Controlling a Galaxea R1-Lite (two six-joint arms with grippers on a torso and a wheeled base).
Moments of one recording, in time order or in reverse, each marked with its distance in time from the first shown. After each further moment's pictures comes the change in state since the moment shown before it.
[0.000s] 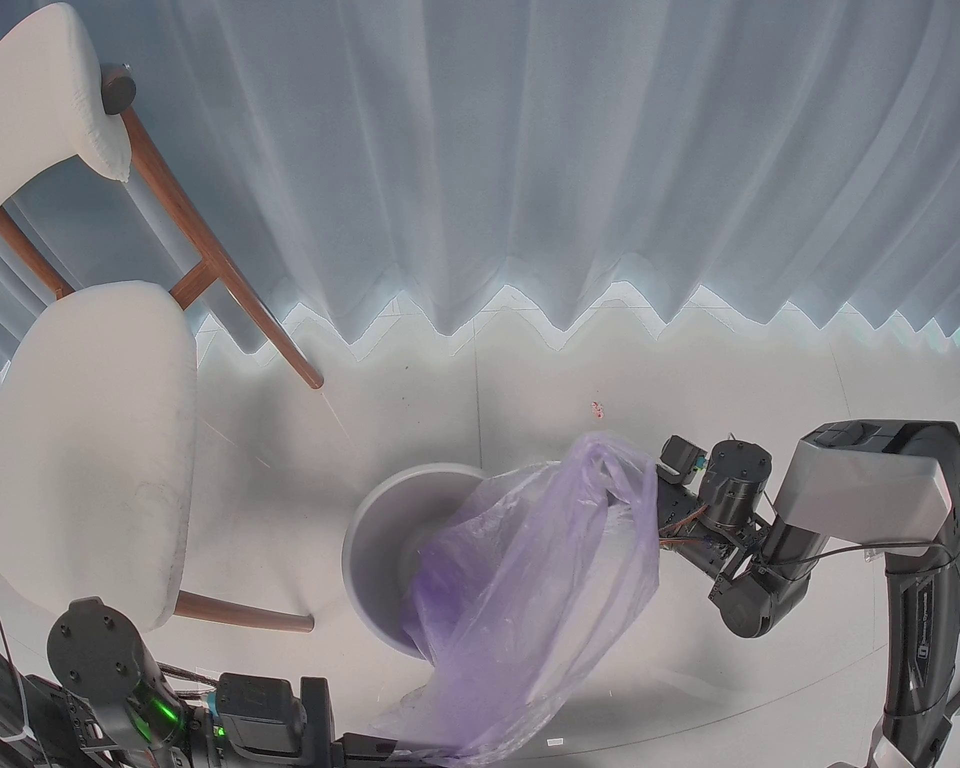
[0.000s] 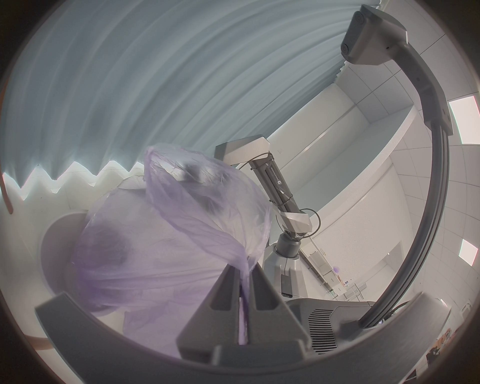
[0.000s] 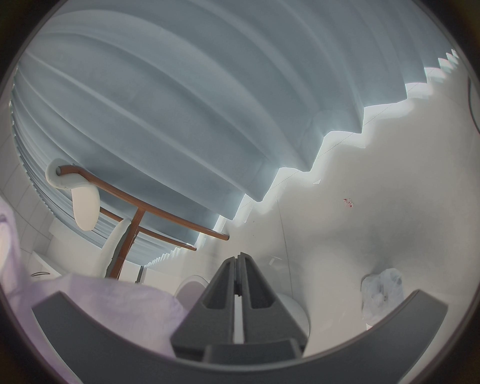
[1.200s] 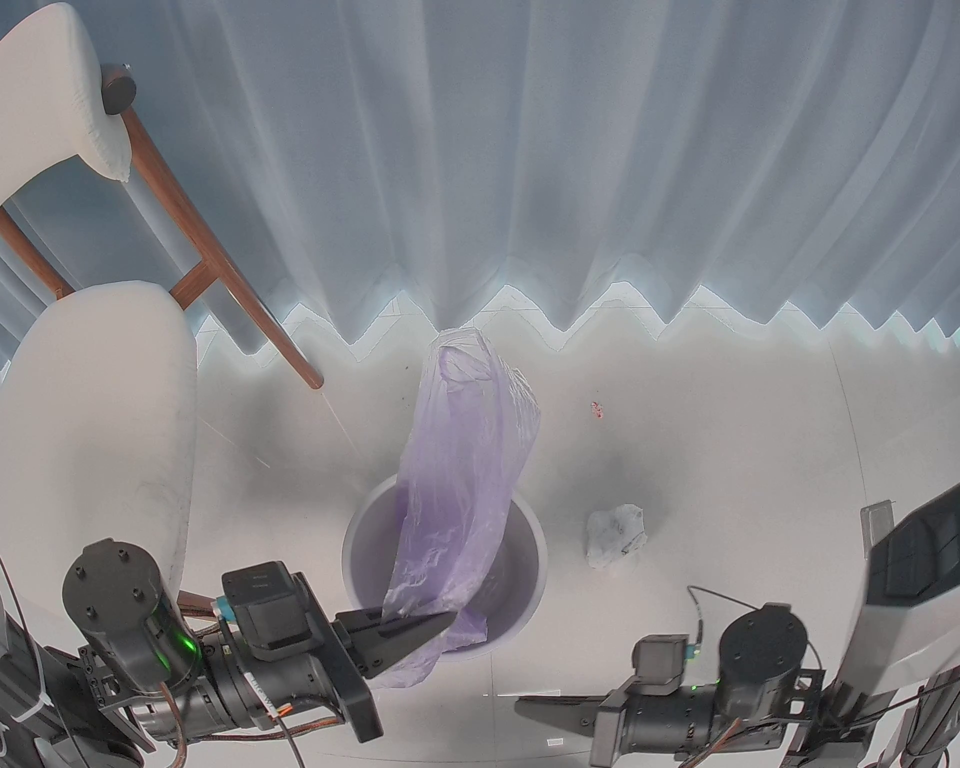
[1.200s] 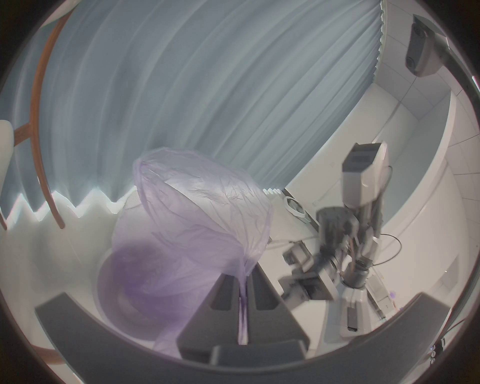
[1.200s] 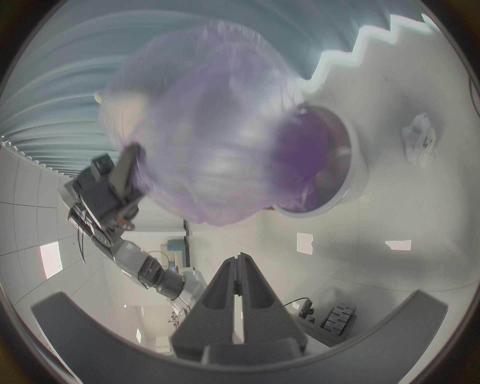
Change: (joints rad) left arm 0.102 0.071 -0.136 -0.018 0.288 0.016; right arm 0.486 -0.277 0.625 -0.002 0.067 0.149
